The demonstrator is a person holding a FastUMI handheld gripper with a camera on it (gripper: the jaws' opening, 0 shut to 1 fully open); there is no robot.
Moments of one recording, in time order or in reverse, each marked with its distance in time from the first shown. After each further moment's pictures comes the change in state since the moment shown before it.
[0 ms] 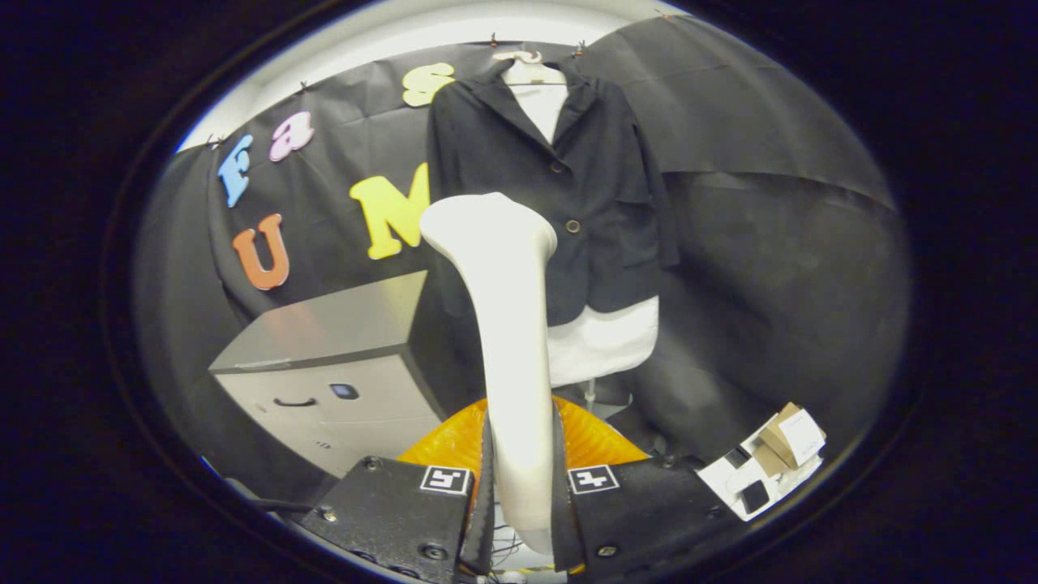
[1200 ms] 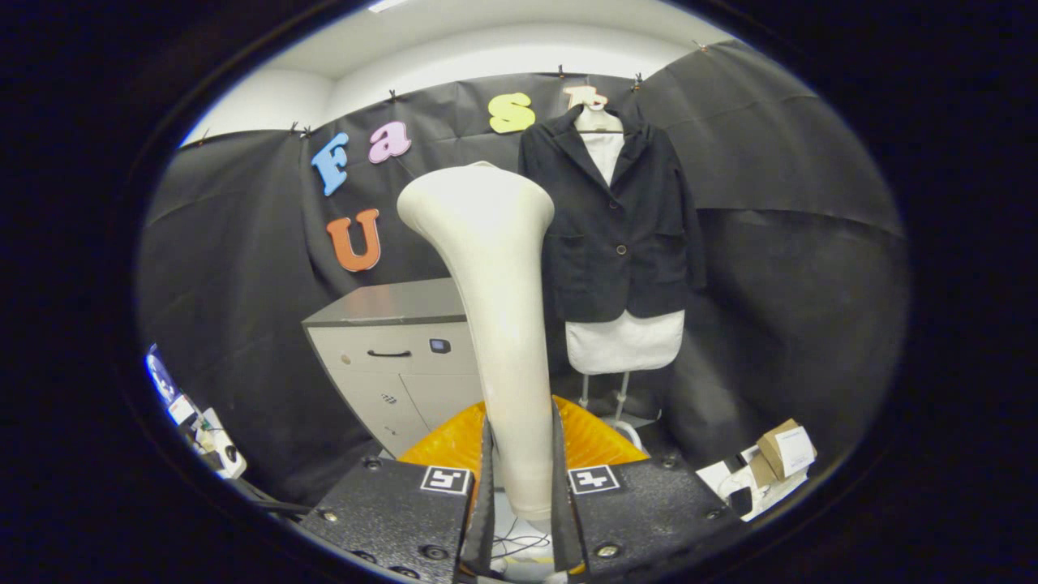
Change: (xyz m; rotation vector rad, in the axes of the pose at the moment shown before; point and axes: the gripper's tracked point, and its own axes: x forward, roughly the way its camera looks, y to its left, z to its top) arm -0.153 0.001 -0.050 -0.113 -0.050 0.182
